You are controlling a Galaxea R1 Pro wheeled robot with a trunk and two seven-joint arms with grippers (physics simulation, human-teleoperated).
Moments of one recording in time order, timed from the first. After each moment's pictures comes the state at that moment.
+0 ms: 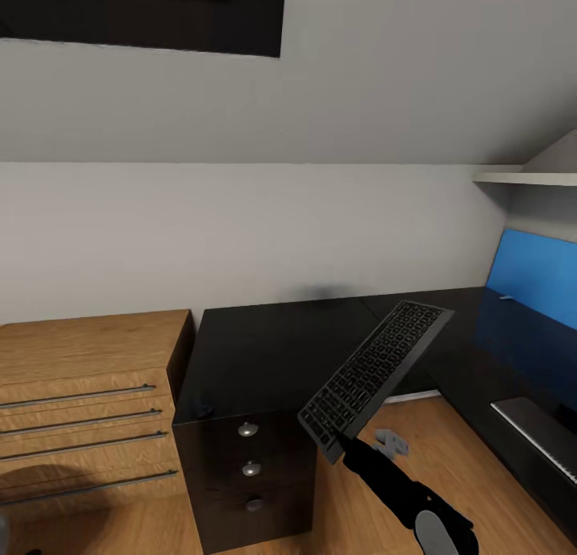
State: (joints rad) left arm -0.08 -0.09 -0.44 -0.64 0.34 0.02 0.40; right arm -0.05 -0.03 0.16 -1.52 -0.81 0.43 -0.01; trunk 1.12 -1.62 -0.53
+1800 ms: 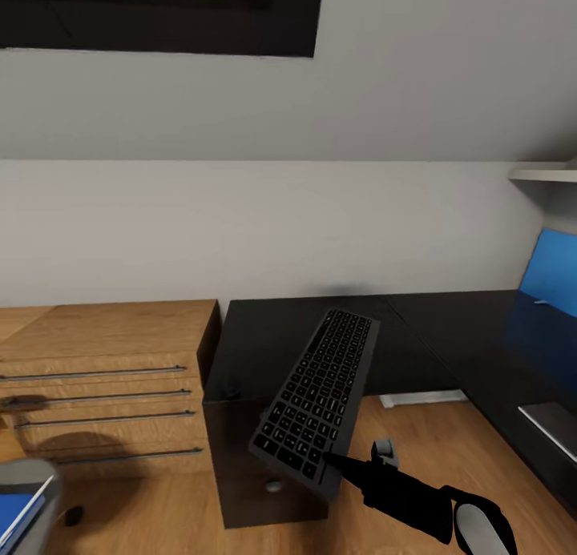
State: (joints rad) left arm -0.08 -0.09 -0.44 -0.62 0.34 0.02 0.40; right arm -0.05 -0.15 0.08 -1.51 -1.05 0.95 0.61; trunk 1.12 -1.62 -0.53
